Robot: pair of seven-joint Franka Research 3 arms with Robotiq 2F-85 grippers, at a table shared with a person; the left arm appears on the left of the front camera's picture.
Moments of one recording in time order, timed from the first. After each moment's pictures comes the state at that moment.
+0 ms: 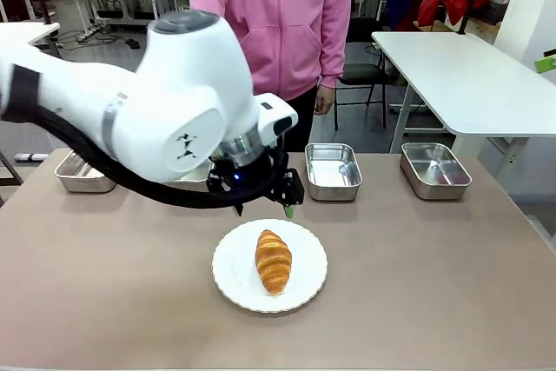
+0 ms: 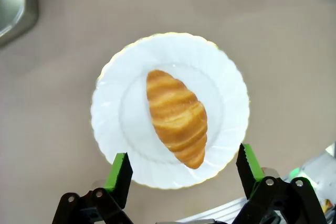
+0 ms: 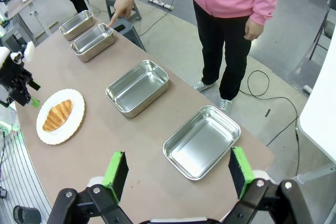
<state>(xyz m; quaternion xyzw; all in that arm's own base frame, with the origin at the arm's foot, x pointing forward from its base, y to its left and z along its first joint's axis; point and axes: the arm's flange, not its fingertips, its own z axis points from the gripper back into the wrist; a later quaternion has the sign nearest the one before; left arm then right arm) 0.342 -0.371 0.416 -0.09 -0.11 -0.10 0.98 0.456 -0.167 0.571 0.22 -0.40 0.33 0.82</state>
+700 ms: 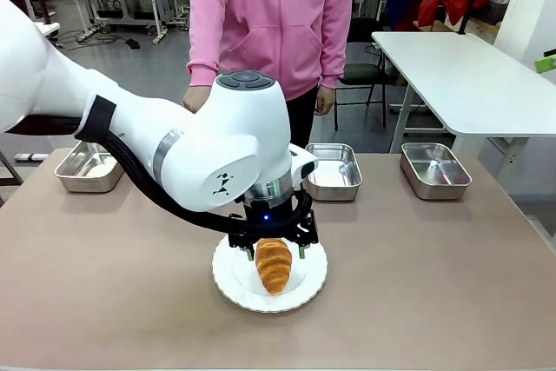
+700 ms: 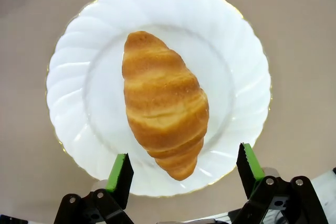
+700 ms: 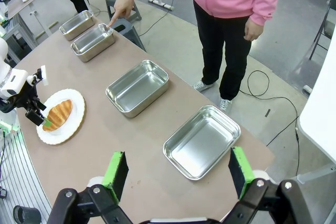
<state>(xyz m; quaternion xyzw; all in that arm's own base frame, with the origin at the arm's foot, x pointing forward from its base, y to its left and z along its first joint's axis) 0.334 -0.401 0.351 -0.06 -0.04 -0.03 1.00 0.456 -0.167 0.571 0.22 -0.40 0.33 0.82</state>
